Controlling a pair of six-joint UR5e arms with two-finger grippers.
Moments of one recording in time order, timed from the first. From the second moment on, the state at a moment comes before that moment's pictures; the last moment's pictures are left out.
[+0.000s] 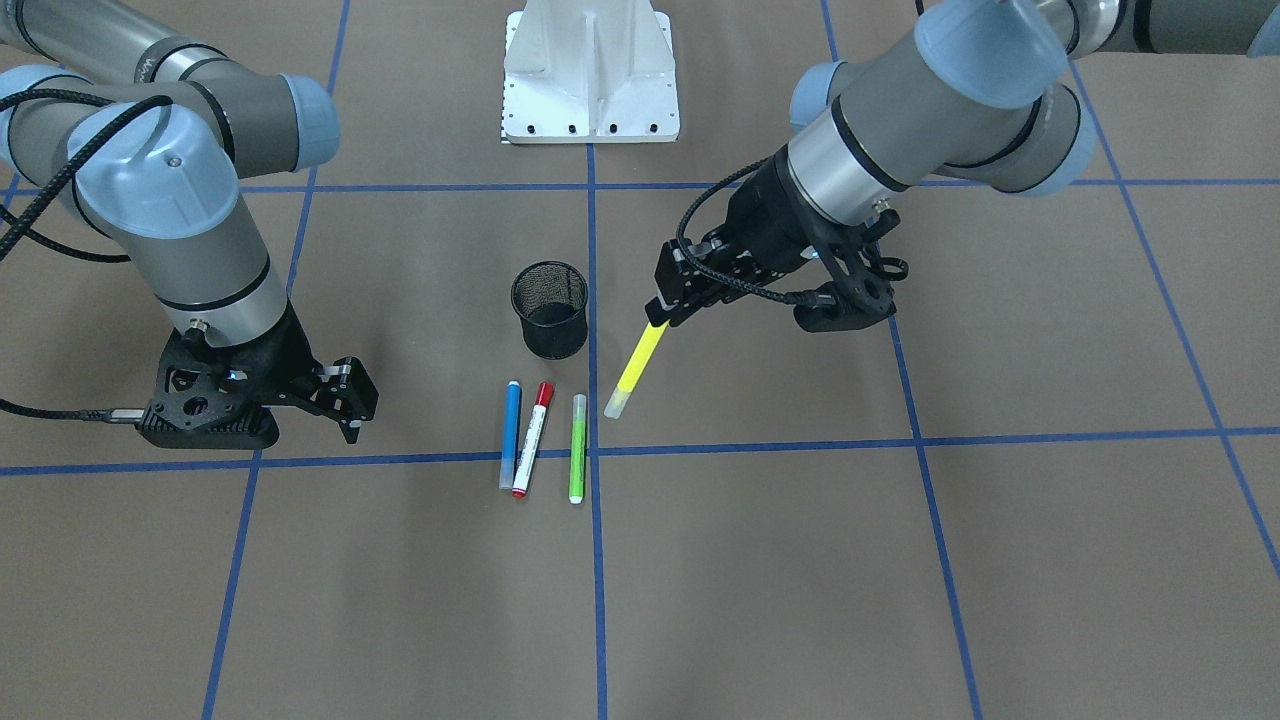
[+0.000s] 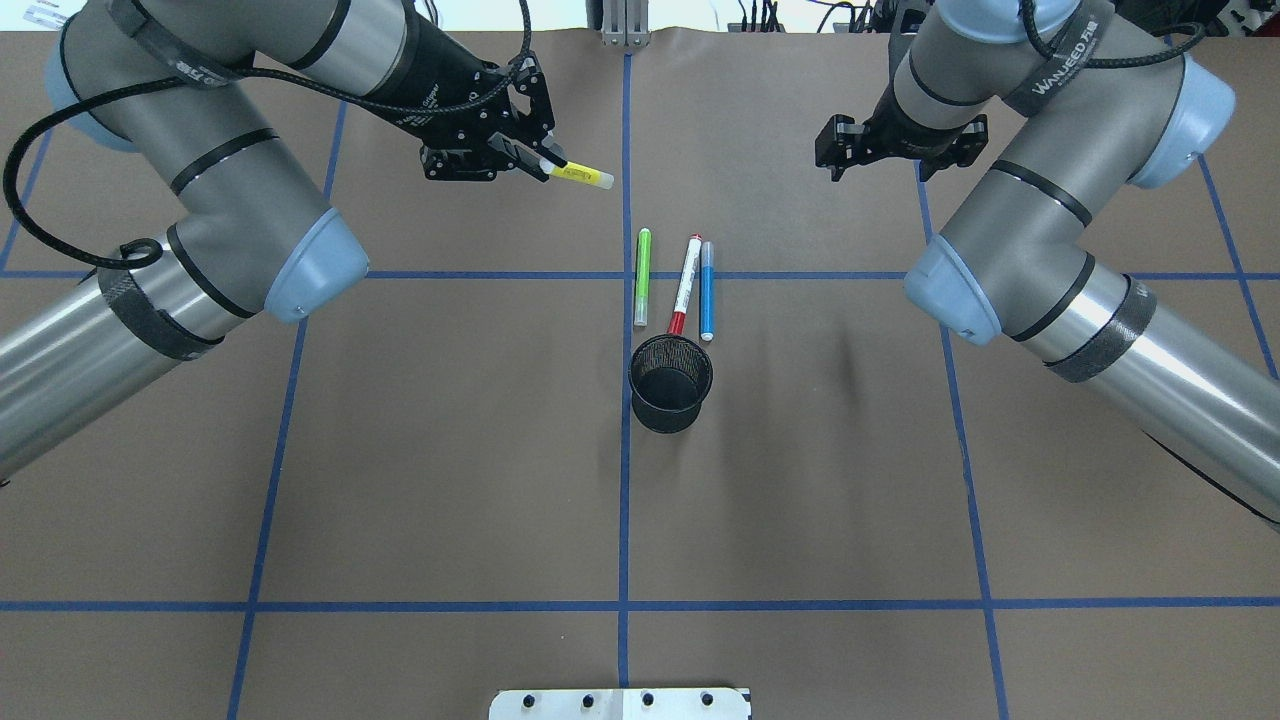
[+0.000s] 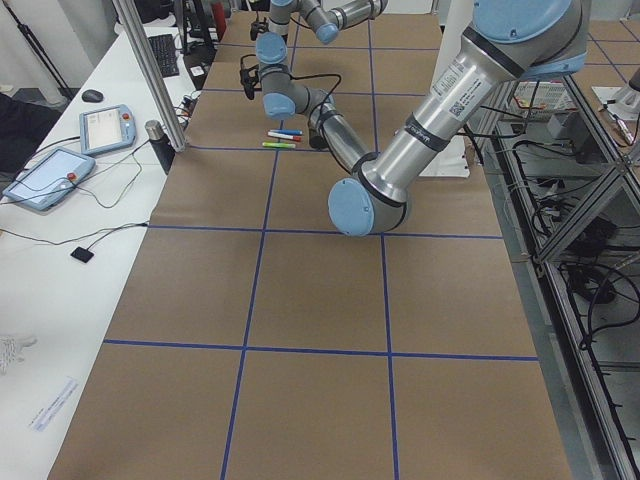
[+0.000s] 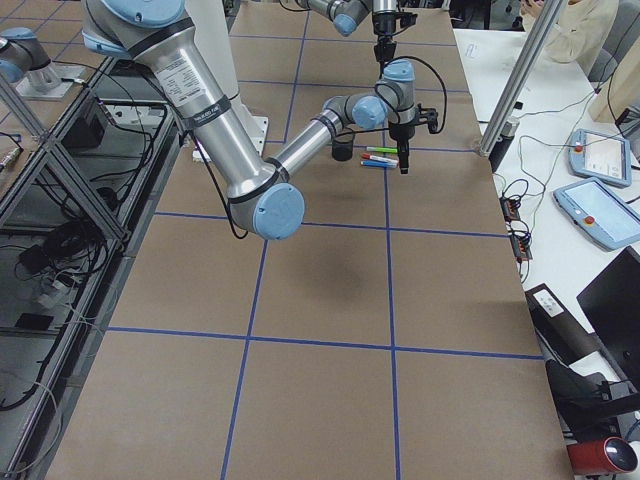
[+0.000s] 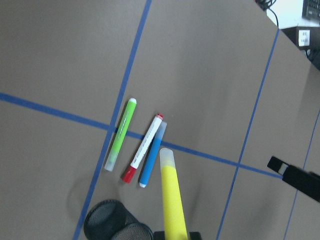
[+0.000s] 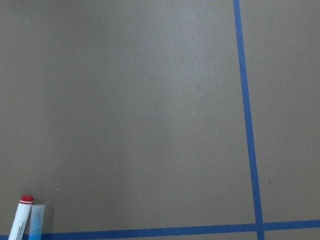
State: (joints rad) left arm -0.88 -2.31 -1.56 -2.16 -2.26 -1.69; right arm 0.89 -0.96 1.64 -1.59 1.93 0.94
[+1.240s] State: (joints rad) left arm -0.66 -2.30 -1.35 -2.30 -1.87 -1.50; right arm 0.89 -0.96 1.64 -1.58 1.94 0.94
